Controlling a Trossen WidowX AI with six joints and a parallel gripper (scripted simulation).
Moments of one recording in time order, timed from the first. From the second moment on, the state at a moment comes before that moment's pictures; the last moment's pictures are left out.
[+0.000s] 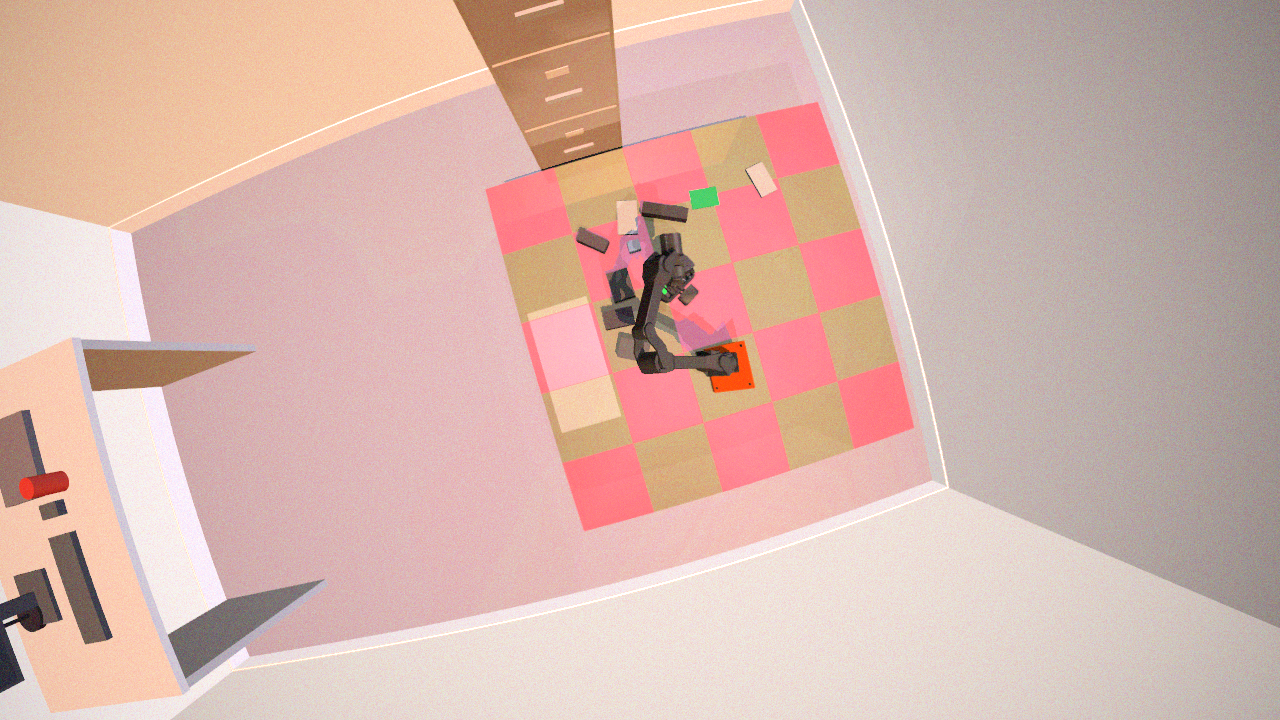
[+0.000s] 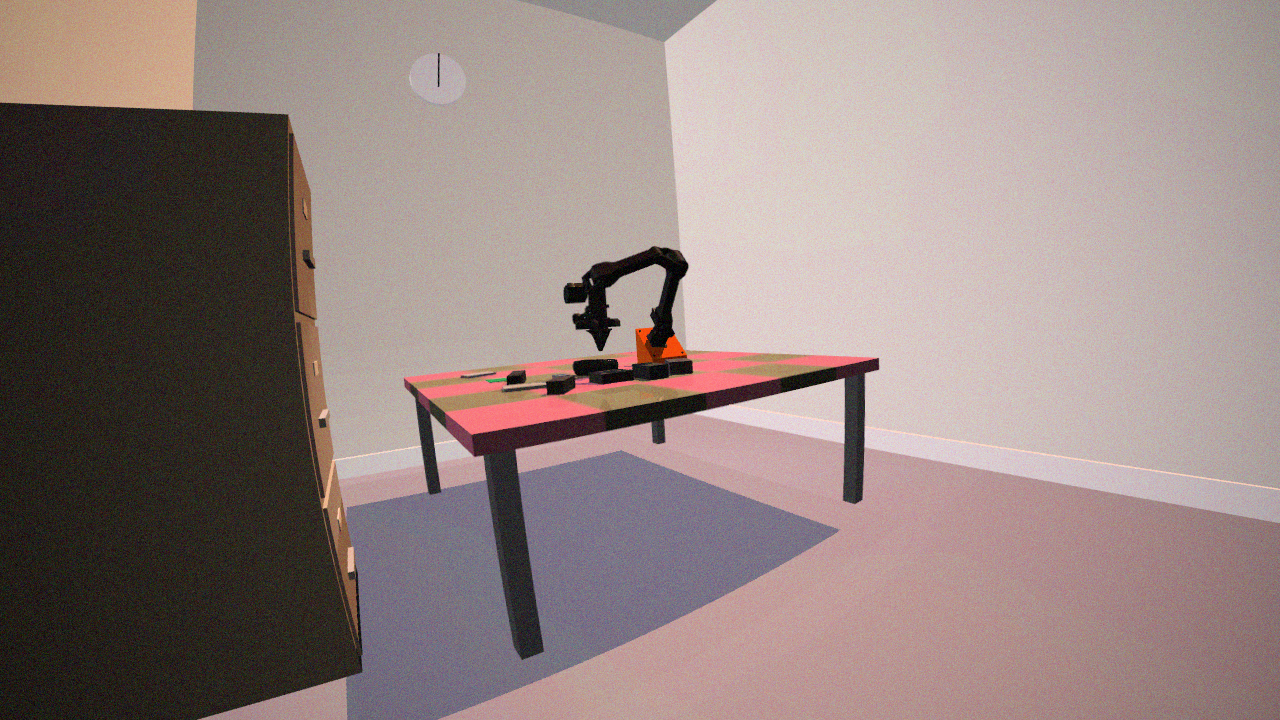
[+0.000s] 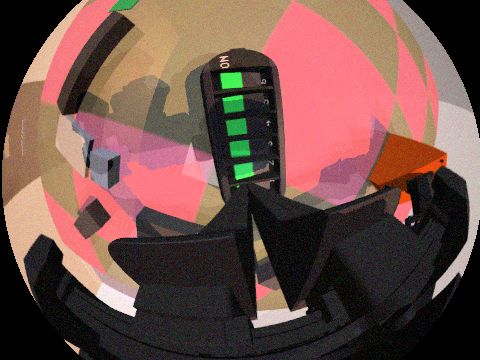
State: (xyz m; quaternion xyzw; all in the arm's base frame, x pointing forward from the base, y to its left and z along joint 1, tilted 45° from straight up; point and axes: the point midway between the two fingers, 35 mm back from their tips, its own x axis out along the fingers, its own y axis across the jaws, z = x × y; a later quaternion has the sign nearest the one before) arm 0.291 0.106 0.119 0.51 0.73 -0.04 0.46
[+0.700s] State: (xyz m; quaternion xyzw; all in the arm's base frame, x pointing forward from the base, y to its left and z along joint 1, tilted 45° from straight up) arm 0.290 0.129 0.098 0.51 0.73 -0.04 0.46
